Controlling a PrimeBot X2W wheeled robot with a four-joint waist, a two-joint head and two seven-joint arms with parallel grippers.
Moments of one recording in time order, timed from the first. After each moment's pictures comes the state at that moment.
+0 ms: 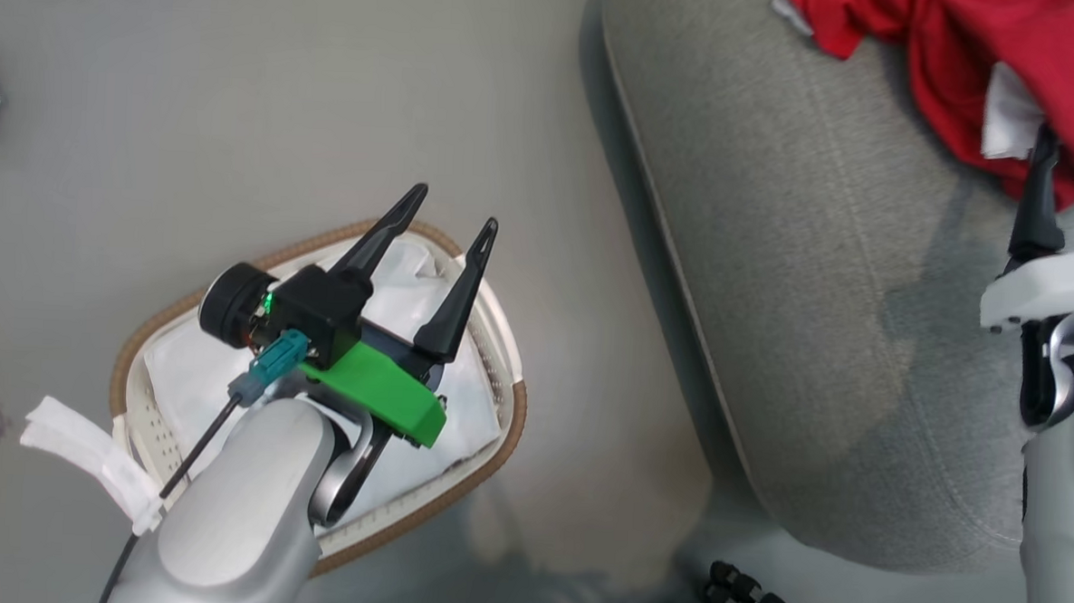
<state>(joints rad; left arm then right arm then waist) -0.54 0.23 -0.61 0.31 -0.43 -0.13 -0.26 -0.62 -0.12 -0.34 0.50 0.01 0.13 -0.26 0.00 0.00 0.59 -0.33</state>
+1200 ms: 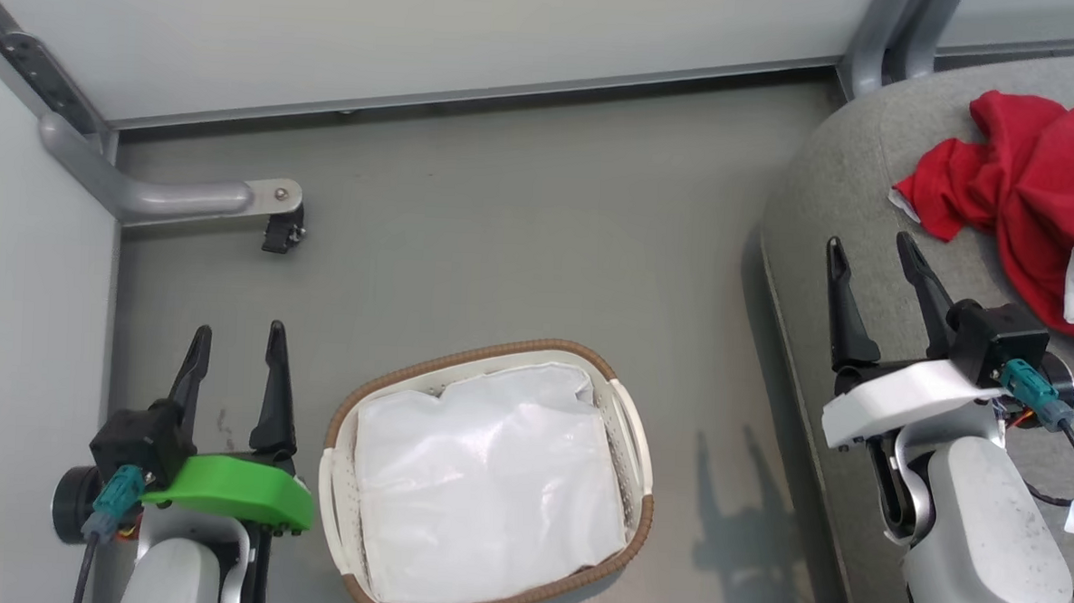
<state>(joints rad) -0.20 0.06 -0.03 0.34 -0.25 -0.13 -0.26 -0.39 -0.05 -0.03 0.36 0.14 0.13 -0.26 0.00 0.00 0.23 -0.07</state>
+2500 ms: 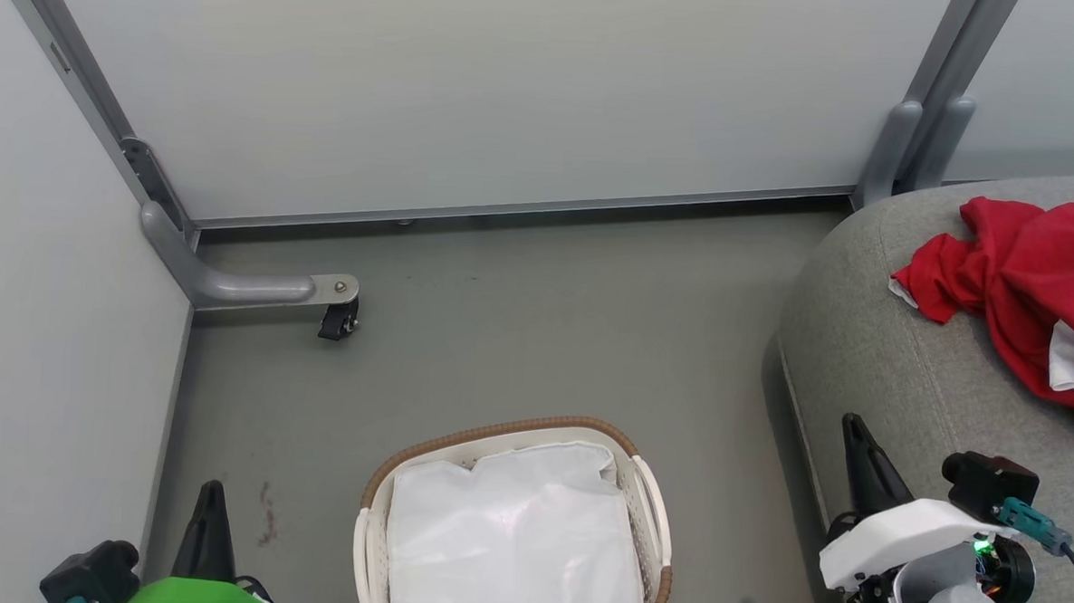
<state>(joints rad) 0.02 0.04 0.05 0.36 -0.51 -0.13 -0.19 -0.15 -0.04 0.00 0.41 0.42 0.13 -0.19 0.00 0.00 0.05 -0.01</state>
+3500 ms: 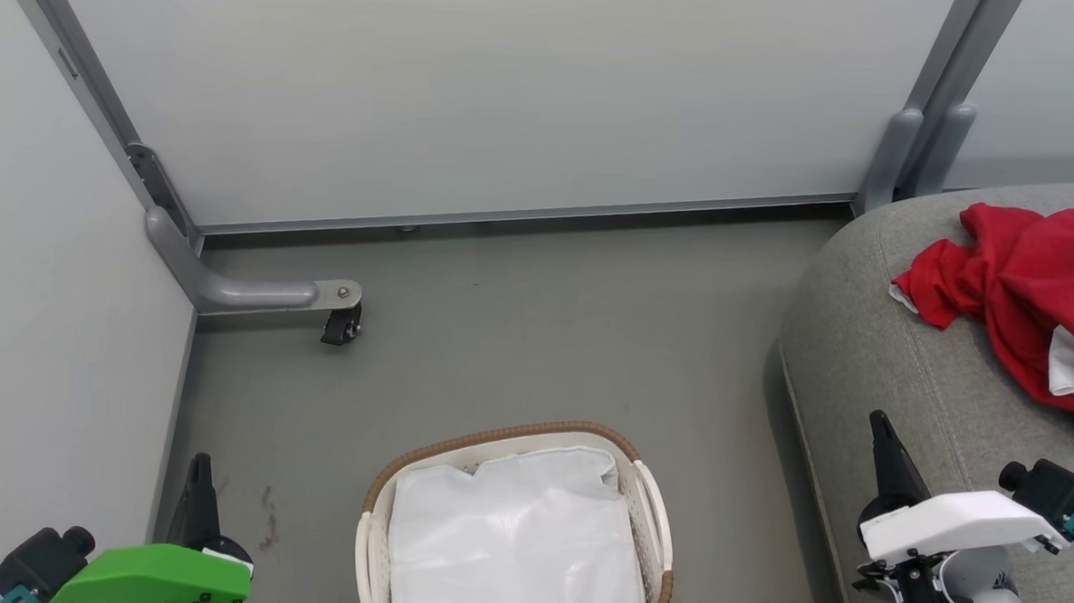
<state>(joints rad) -0.02 0.04 0.07 0.32 -0.92 -0.13 -0.08 -0.13 -0.04 -0.04 0.35 0.87 0.13 -0.08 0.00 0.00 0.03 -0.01</state>
